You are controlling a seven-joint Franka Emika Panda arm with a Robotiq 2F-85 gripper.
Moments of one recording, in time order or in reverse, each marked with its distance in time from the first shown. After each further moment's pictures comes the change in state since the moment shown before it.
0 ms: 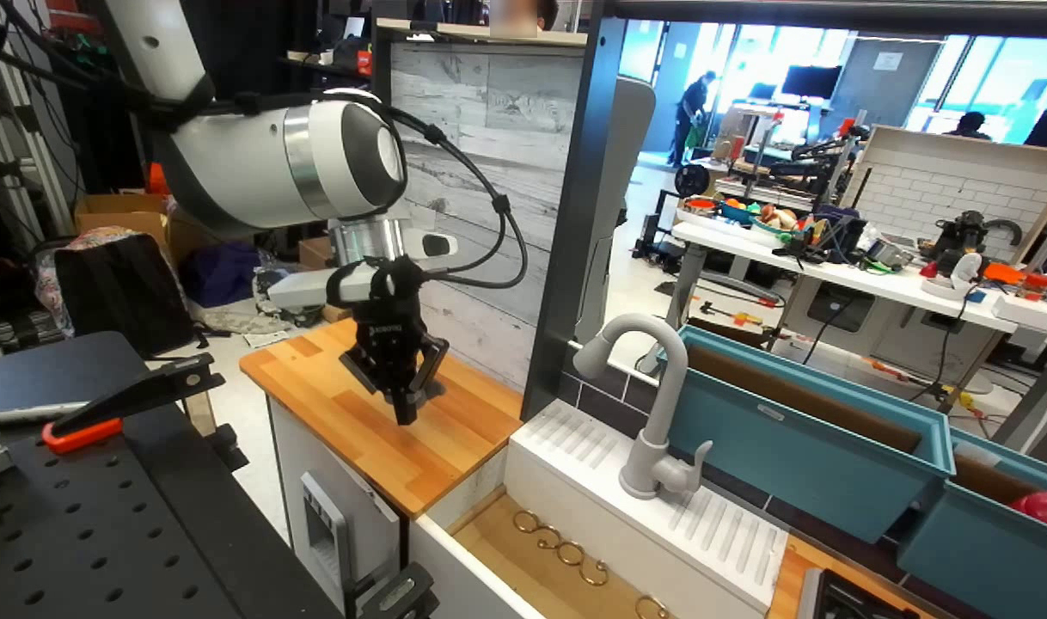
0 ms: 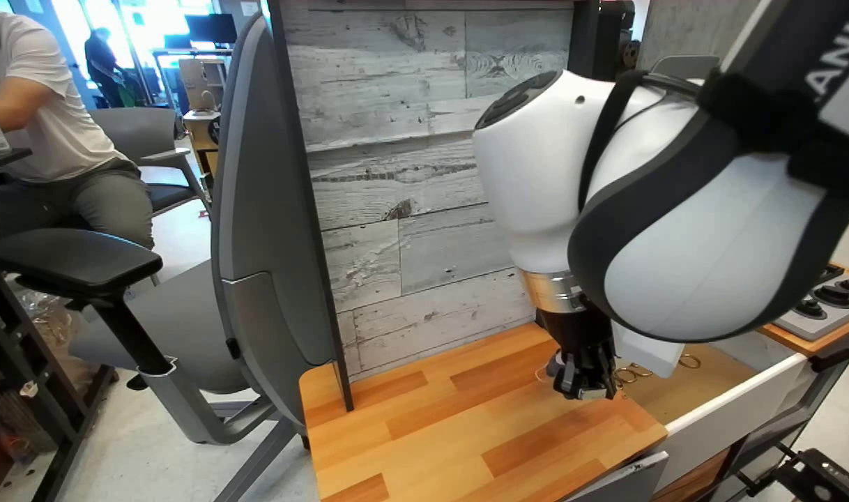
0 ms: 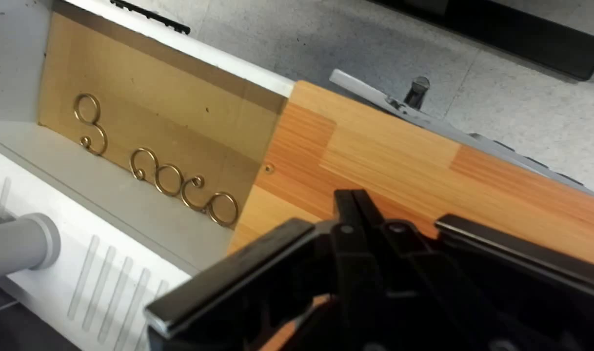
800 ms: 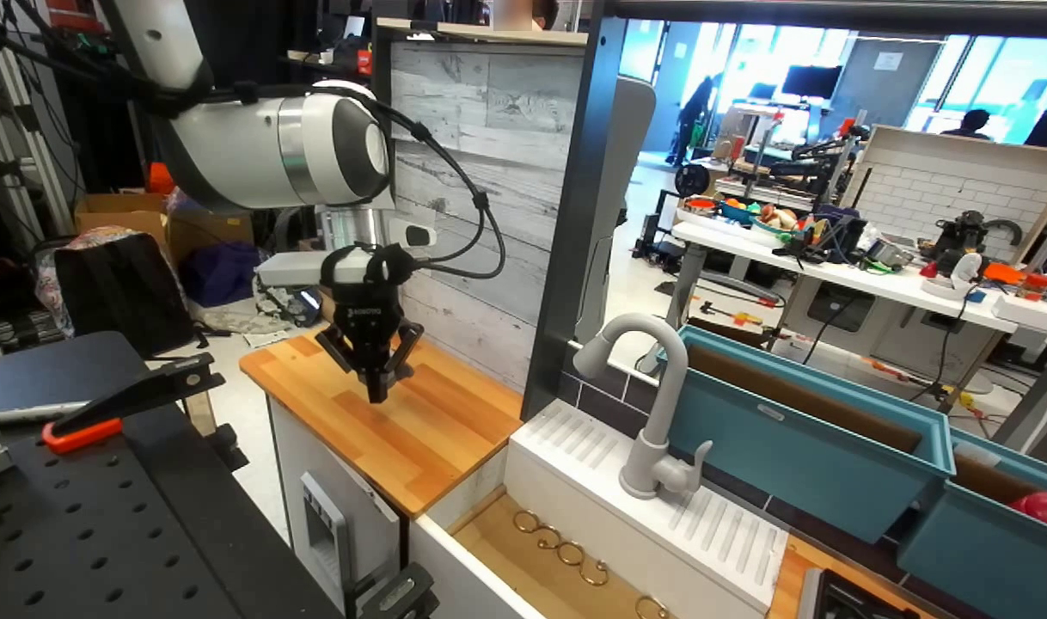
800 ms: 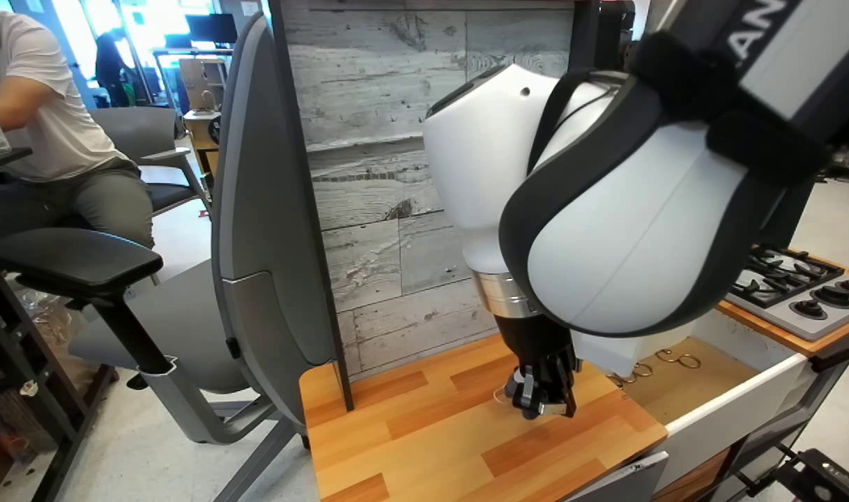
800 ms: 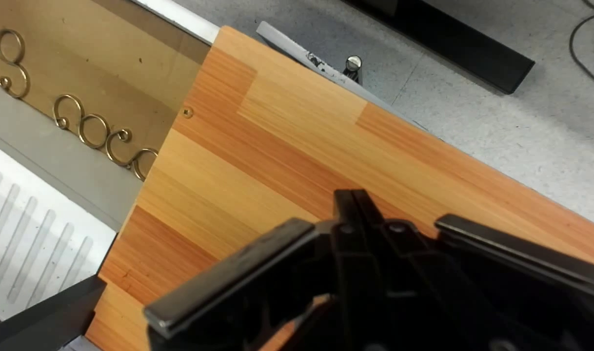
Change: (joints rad) arm -0.072 0.028 0.137 0.090 0.013 -0.069 -0.122
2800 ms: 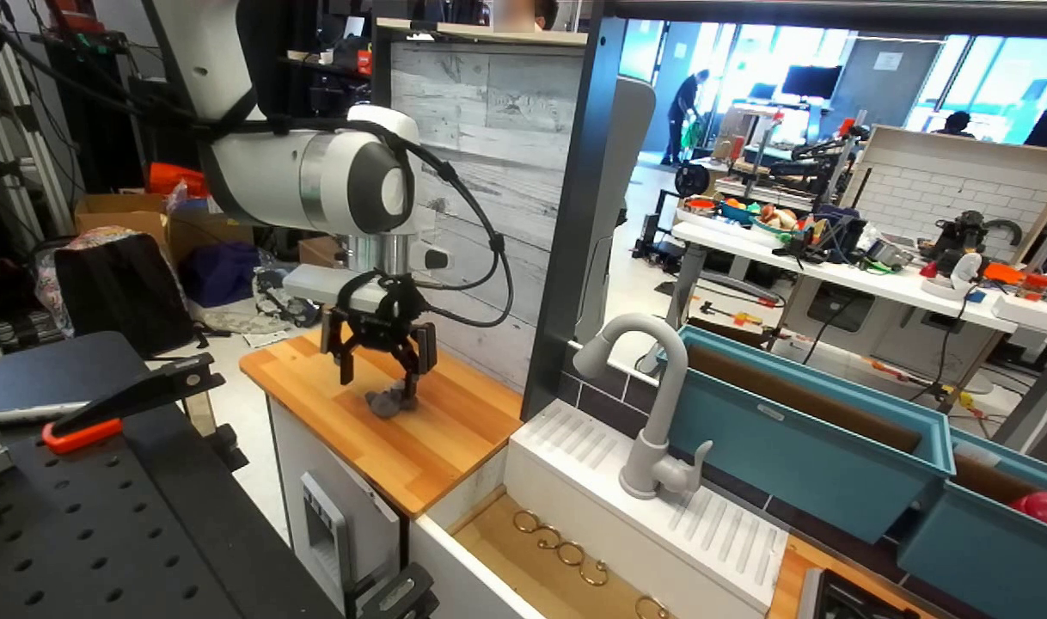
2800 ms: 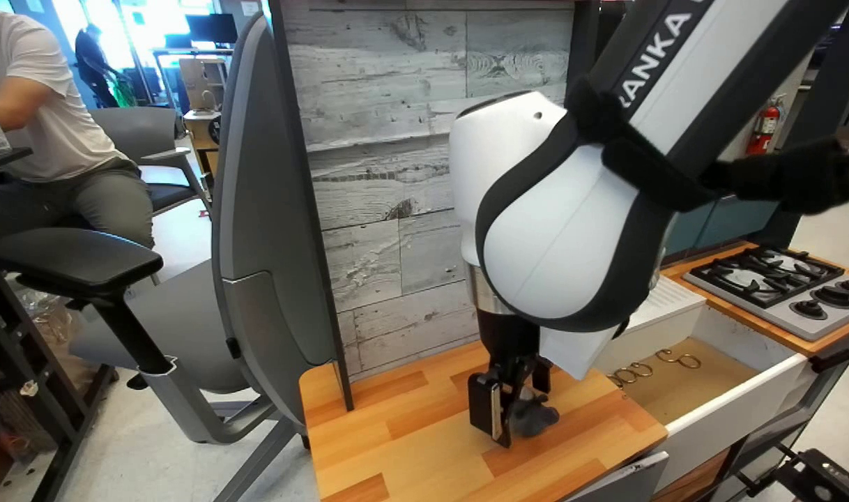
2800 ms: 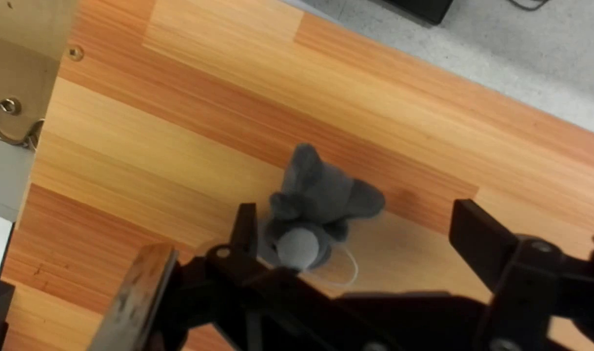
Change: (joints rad) arm -0.107 0.093 0.084 0.091 0.179 0.114 -0.097
